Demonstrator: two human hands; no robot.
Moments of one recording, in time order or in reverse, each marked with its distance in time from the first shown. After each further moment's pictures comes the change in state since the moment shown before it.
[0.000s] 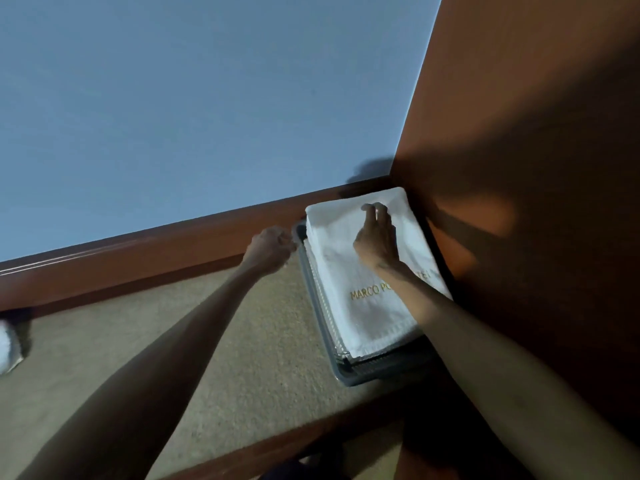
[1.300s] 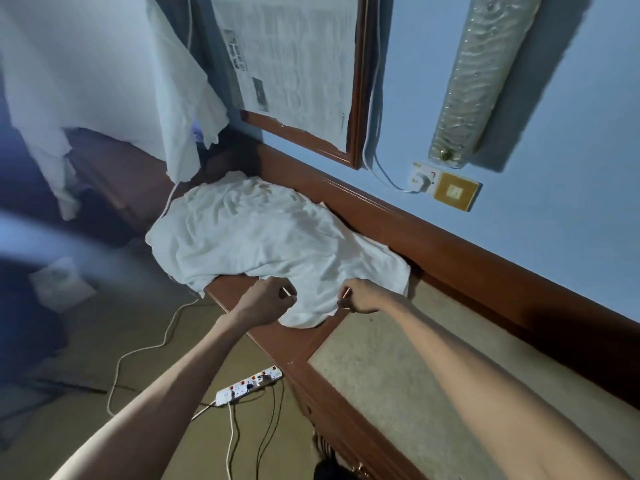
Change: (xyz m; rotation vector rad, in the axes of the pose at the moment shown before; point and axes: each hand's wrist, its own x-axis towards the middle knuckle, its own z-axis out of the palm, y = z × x) left_hand -0.526 -0.550 -0.392 0.014 0.508 -0.663; right_hand -0.376 -0.710 0.331 -0.188 -1.177 -0.978
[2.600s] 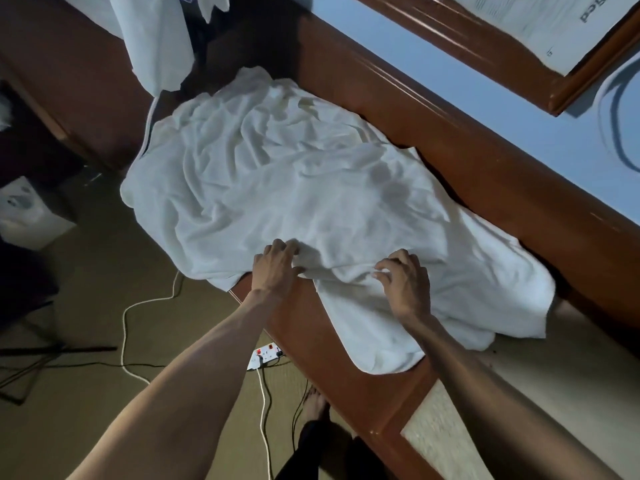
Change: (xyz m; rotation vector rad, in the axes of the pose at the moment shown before) left_hand 0.312 -0.288 0.038 0.161 0.019 -0.120; right_hand 0.338 -0.001 0.113 -0.111 0.610 0.101
